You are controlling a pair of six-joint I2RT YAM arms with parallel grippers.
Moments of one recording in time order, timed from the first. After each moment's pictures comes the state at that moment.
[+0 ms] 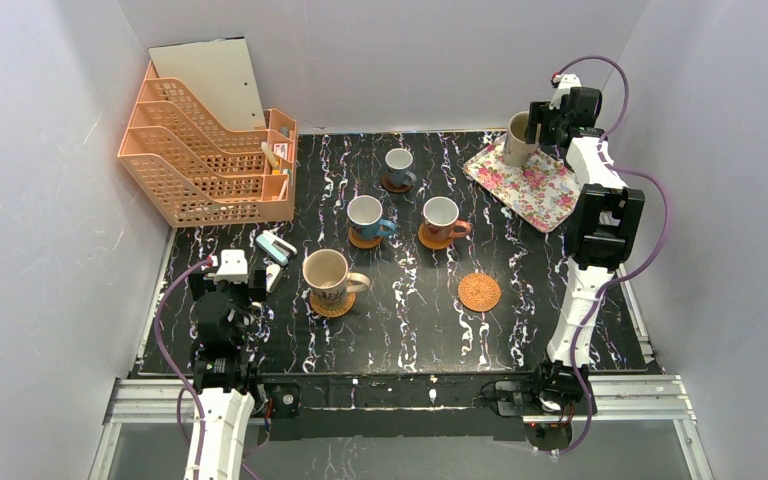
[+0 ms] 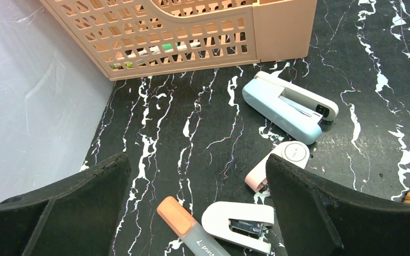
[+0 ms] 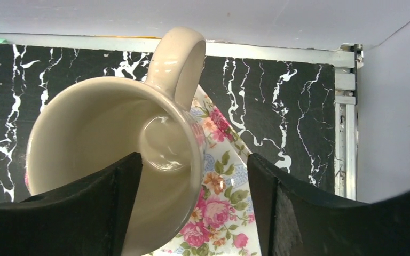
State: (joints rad) left arm 0.04 0.20 0.14 -0.10 -0.16 0.25; right arm -0.12 2.29 2.00 -0.24 -0.21 -0.11
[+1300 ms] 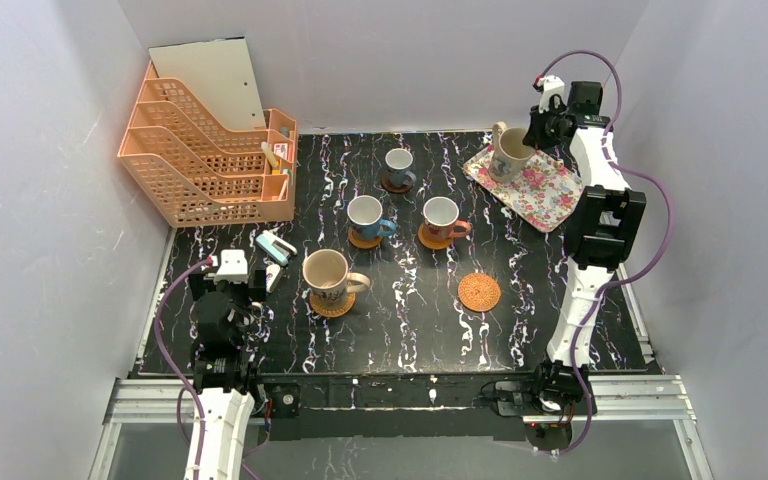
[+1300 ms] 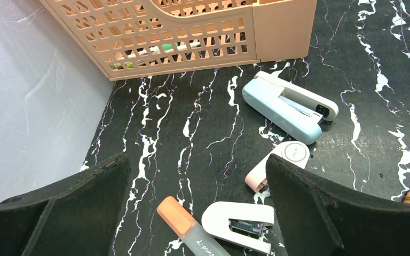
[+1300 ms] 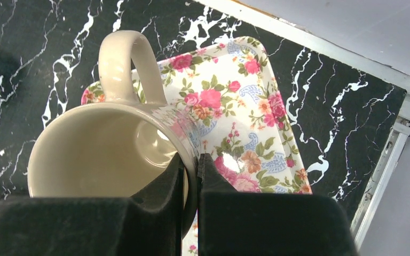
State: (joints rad) left arm 0.04 0.20 0.14 -0.10 -0.16 0.25; right arm -0.12 2.29 2.13 -0.54 -0.45 -0.32
